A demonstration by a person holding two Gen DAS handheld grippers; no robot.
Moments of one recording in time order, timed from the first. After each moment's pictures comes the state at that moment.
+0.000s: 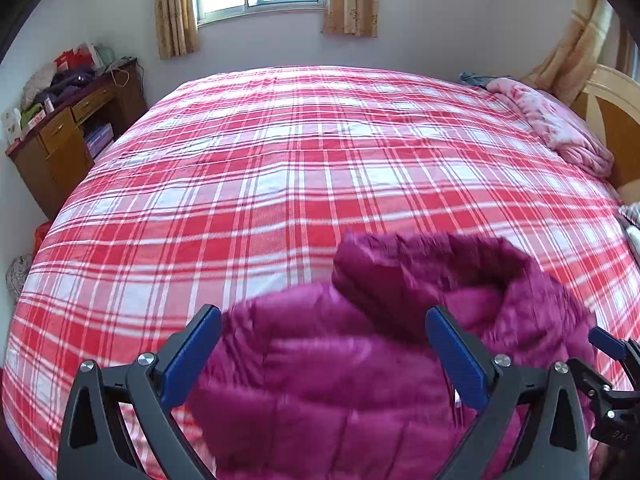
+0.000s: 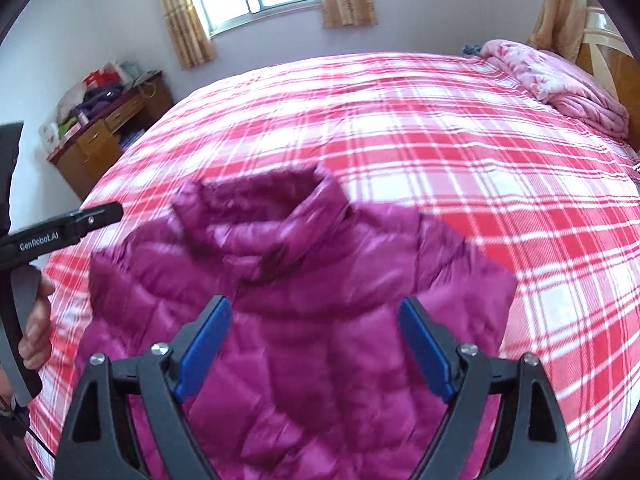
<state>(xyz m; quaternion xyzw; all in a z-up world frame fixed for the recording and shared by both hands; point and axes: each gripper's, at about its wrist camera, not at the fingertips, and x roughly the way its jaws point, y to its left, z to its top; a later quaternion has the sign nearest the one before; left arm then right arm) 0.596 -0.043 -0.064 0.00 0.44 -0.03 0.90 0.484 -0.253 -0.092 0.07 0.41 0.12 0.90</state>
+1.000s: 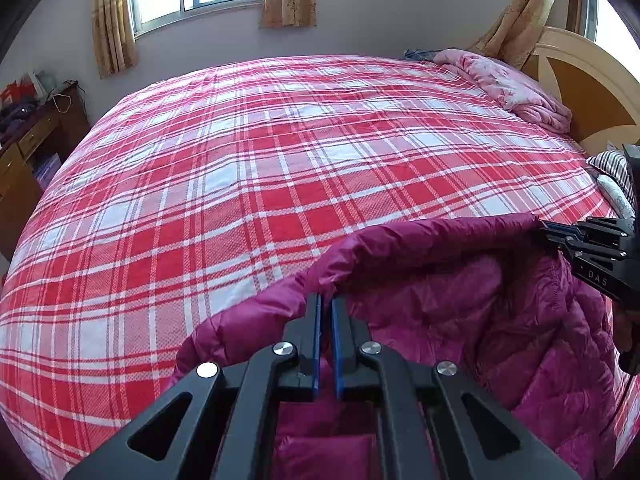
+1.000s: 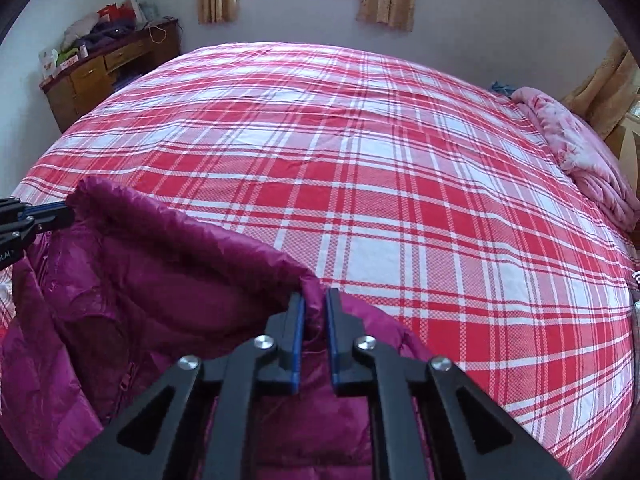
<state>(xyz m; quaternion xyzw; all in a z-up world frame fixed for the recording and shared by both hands) 0.599 -0.037 -0.104 0.04 0.45 -0.14 0.88 0.542 -0.235 -0.110 -0.08 0.43 0.13 0.89</state>
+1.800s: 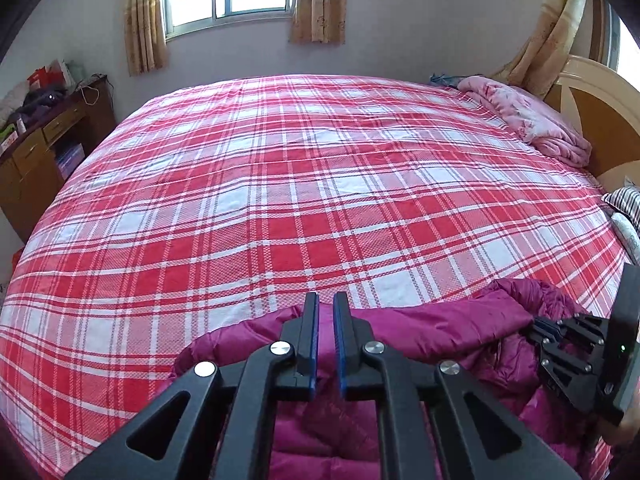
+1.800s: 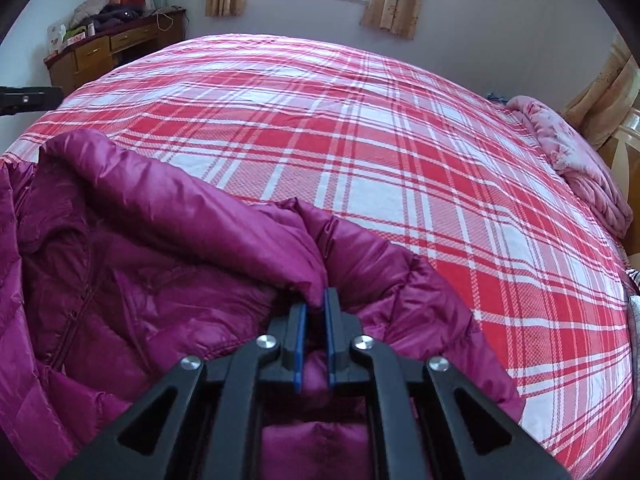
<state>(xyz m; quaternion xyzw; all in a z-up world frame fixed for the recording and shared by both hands) 0.616 -0.060 -0.085 0.01 0.42 -0.08 0.90 0.516 -0.239 -0.160 -0.11 0.41 0.12 0.90</state>
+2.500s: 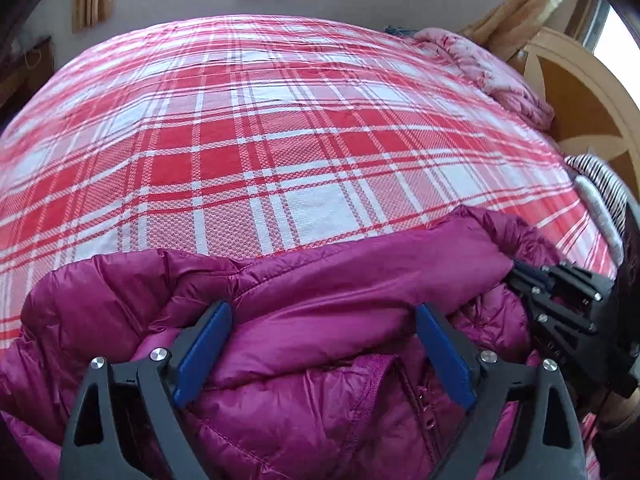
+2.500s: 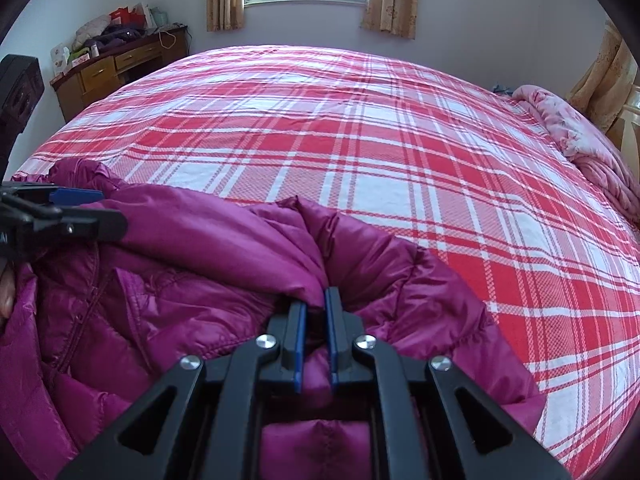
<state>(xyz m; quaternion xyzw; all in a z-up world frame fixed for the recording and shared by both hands) 0.612 -0.105 -0.159 0.00 0.49 -0.18 0.85 0.514 -0.245 -0.162 -0.08 0.40 0.14 0.90</state>
